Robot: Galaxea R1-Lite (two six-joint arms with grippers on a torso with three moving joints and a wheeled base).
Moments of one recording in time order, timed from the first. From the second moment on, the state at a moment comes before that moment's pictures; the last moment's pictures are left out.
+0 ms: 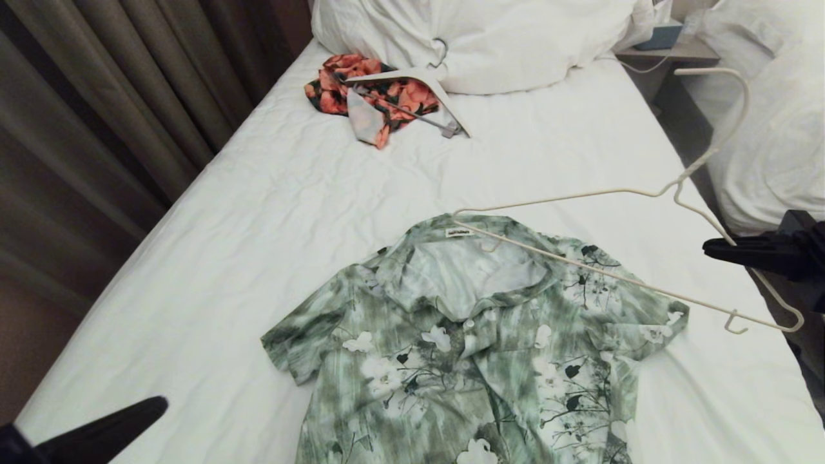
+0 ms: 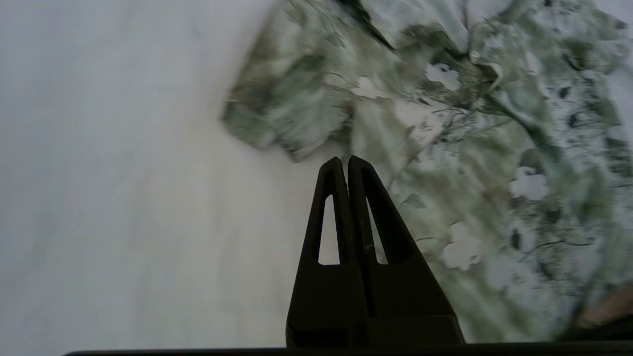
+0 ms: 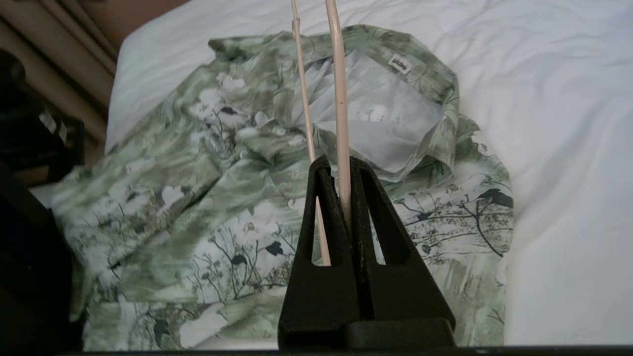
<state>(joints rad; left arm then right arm) -0.06 0.75 -0.27 -0.21 -0.36 -0.06 -0.32 1.58 -1.00 -0.11 1.41 -0.58</state>
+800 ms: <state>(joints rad) -0.47 1.83 -0.84 -0.65 -0.22 -0.34 -0.37 1.66 -1.06 -0.13 1.41 -0.53</state>
